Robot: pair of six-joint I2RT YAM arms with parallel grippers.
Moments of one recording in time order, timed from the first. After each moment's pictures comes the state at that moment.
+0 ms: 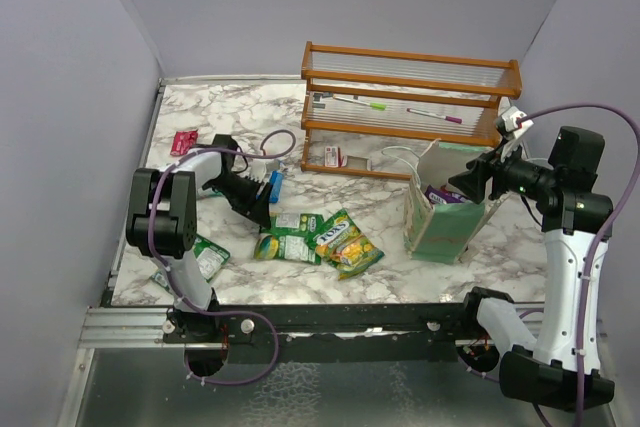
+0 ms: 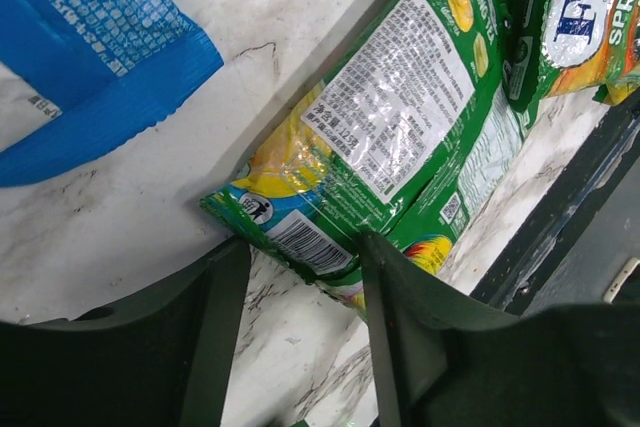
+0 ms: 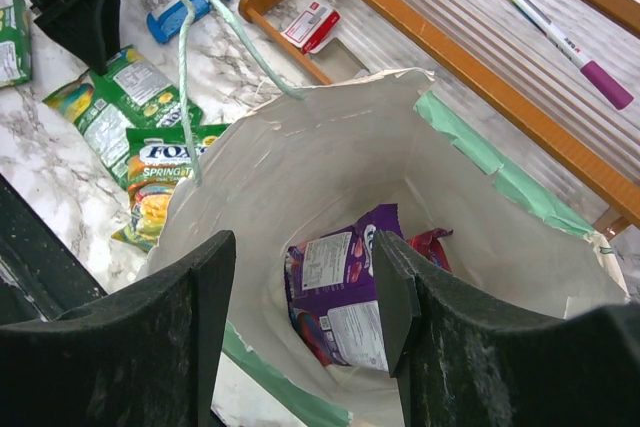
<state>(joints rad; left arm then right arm) -0.09 1.80 1.08 -0.88 0.71 0.53 -0.24 0.91 1.21 -0.94 -0.88 -0.43</state>
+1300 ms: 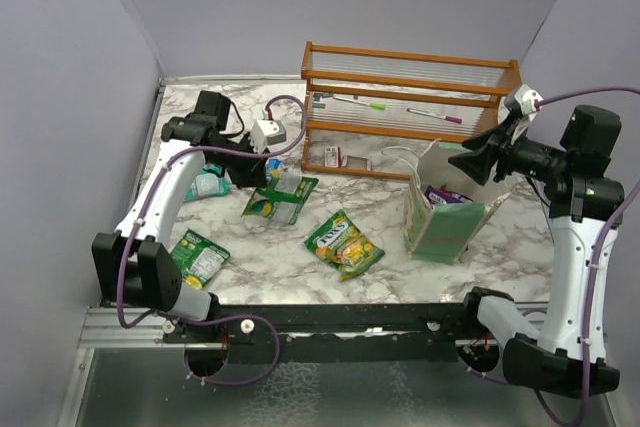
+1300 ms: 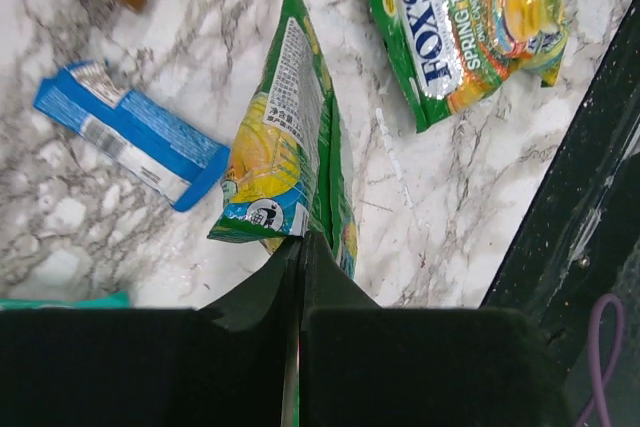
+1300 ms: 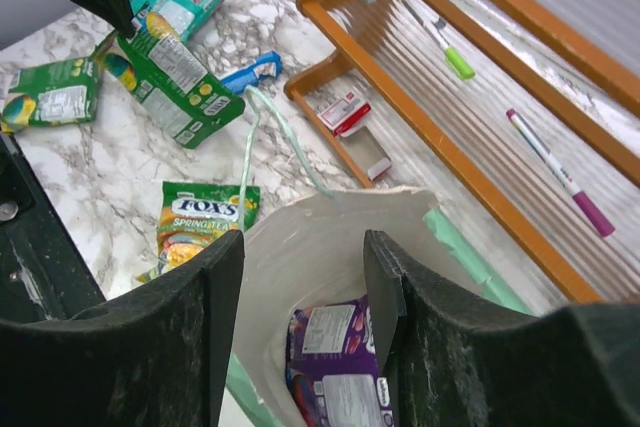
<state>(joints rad) -0.17 1.47 1.36 -1.12 0.69 0.75 -0.24 0.97 1.33 -0.87 -1.05 -0.41</state>
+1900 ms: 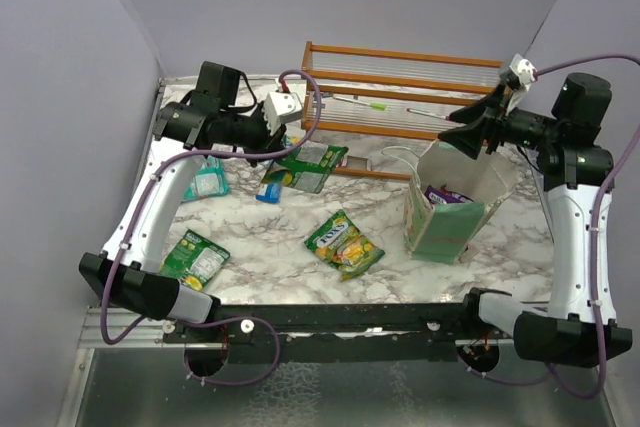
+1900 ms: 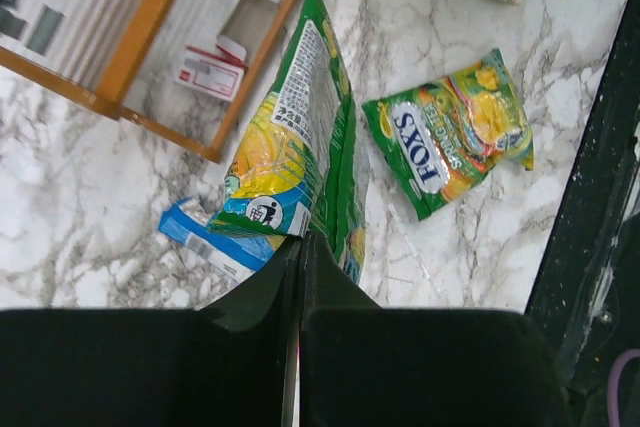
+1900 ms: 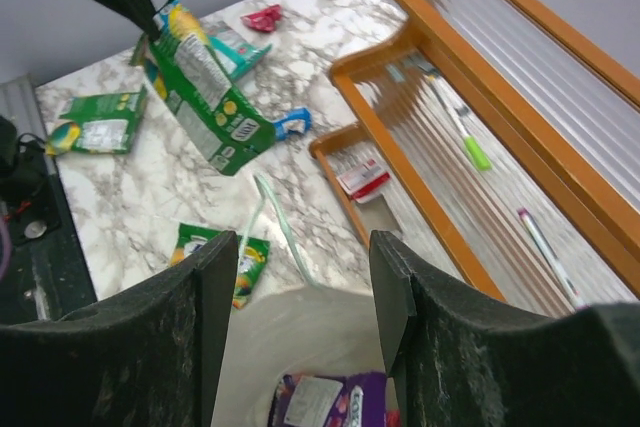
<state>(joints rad) -0.31 1.42 1.64 -1.12 0.69 0.67 -0.18 1.13 1.42 -0.66 -1.15 -0.30</state>
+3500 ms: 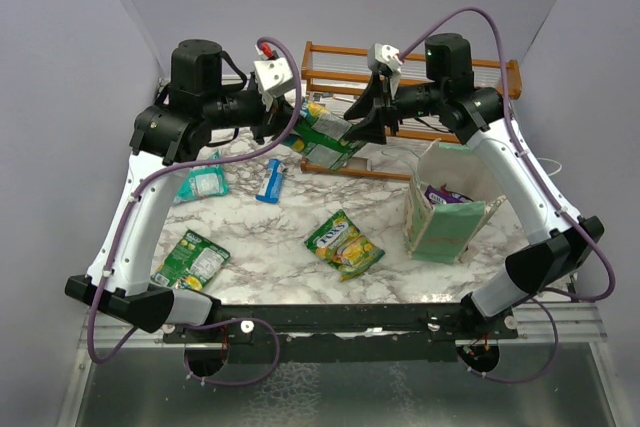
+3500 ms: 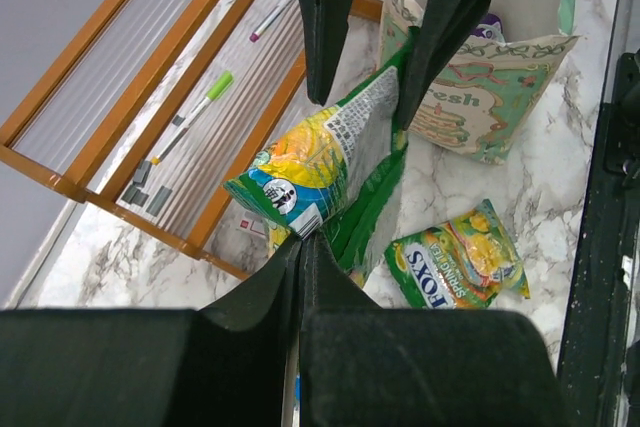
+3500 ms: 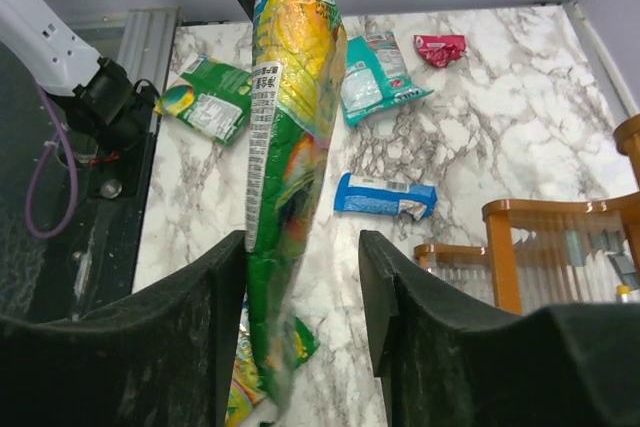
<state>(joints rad) -0.37 1.36 1.81 -0.87 0.77 0.44 0.45 1.57 1.78 -0.64 -1.04 -0.40</state>
